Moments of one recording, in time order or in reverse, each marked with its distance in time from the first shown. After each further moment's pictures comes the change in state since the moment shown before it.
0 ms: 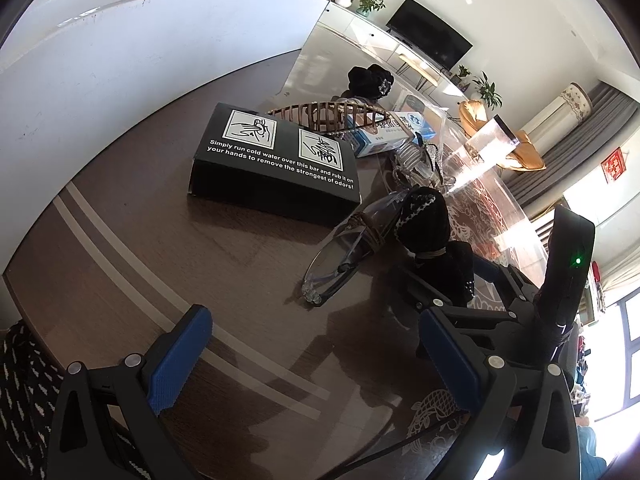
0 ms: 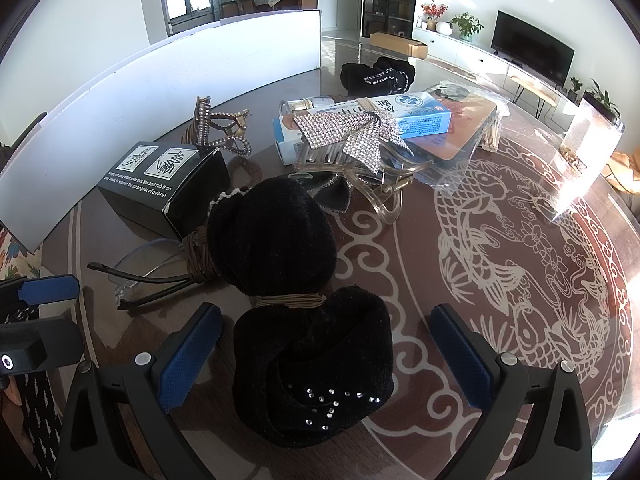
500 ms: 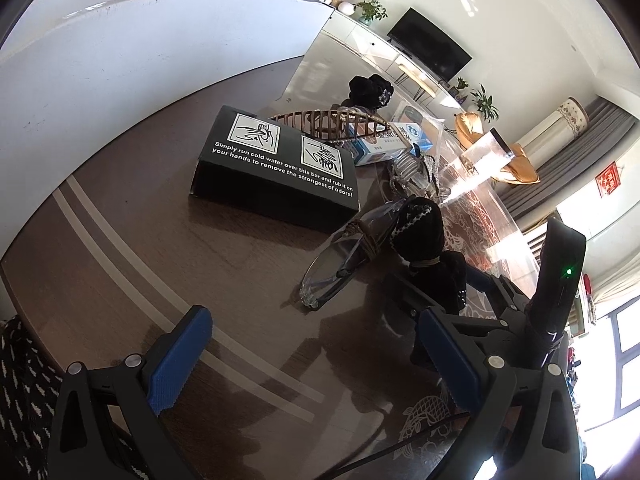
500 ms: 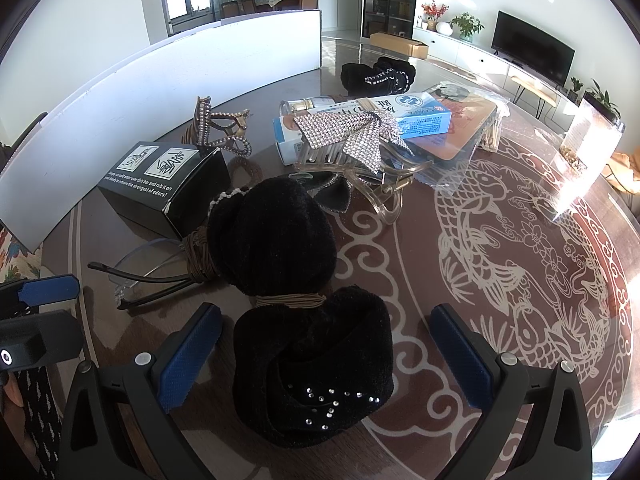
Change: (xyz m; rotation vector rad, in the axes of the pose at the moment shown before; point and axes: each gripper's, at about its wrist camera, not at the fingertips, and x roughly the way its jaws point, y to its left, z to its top) left arm -0.003 0.009 0.001 -0.051 -0.023 -0.067; right arm 0.000 0.000 0.000 0.000 0.000 0.001
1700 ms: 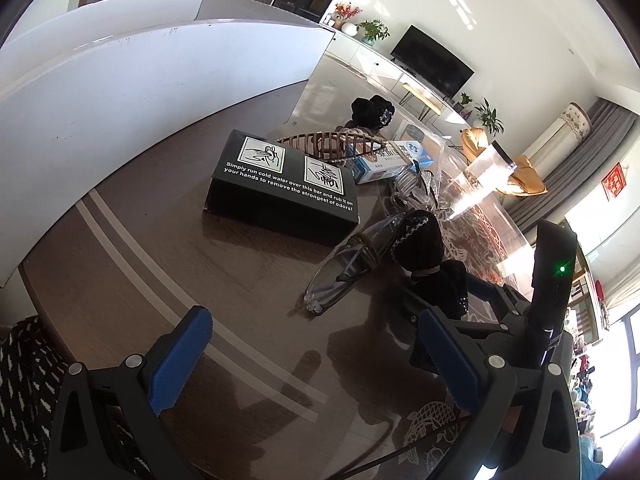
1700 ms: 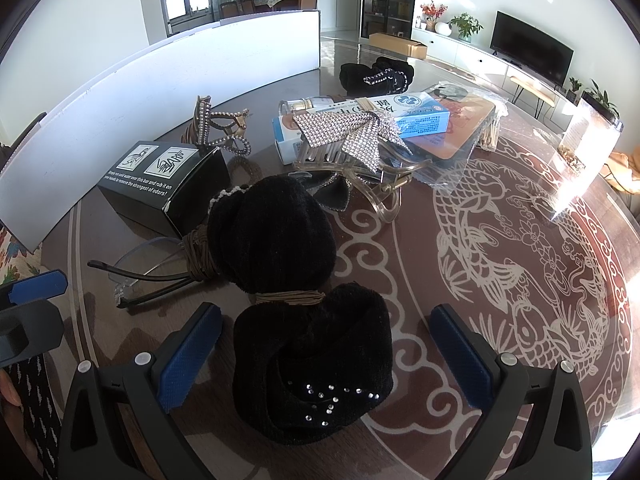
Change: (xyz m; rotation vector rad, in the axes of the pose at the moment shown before) left arm -0.014 -0.006 -0.009 0.031 -0.096 0.073; right arm -0.001 -0.001 0.000 0.002 -0.001 -0.005
